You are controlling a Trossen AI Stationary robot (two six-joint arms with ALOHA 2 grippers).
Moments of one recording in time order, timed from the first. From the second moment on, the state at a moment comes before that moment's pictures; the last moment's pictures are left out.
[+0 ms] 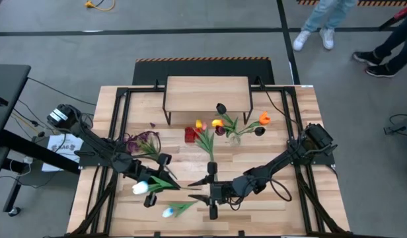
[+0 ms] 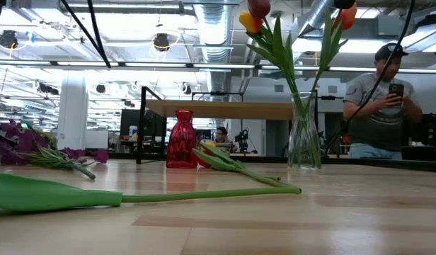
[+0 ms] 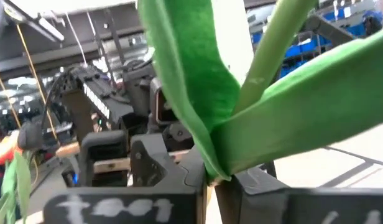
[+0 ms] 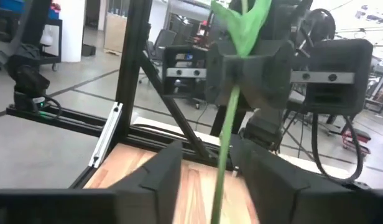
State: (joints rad) left arm -0.60 1.29 0.53 0.96 -0.22 0.32; right arm 0.54 1.90 1.15 0.76 0.47 -0.30
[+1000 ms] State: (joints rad) left arm -0.20 0.91 0.79 -0.07 -0.25 0.16; right arm 0.65 1.90 1.40 0.15 0.47 -0.10
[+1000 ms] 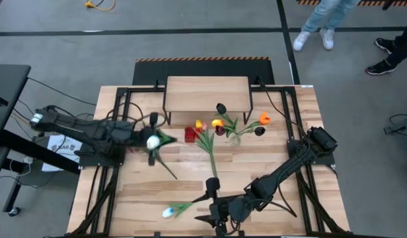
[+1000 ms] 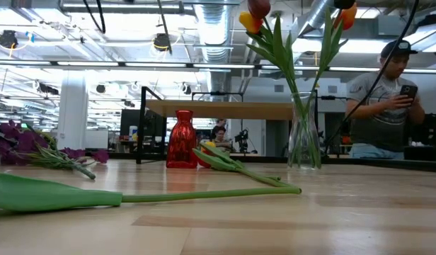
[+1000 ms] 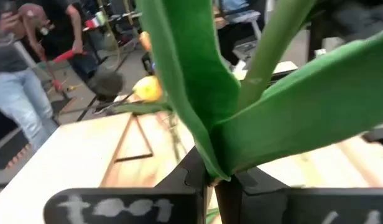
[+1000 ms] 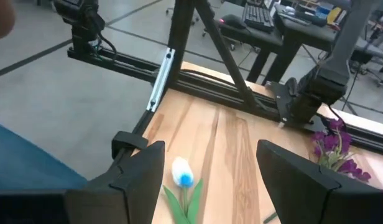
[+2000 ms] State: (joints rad) left arm 0.34 0.95 0.45 0.36 0.20 0.09; right arm 0.64 1.90 1.40 0.11 0.47 -0.08
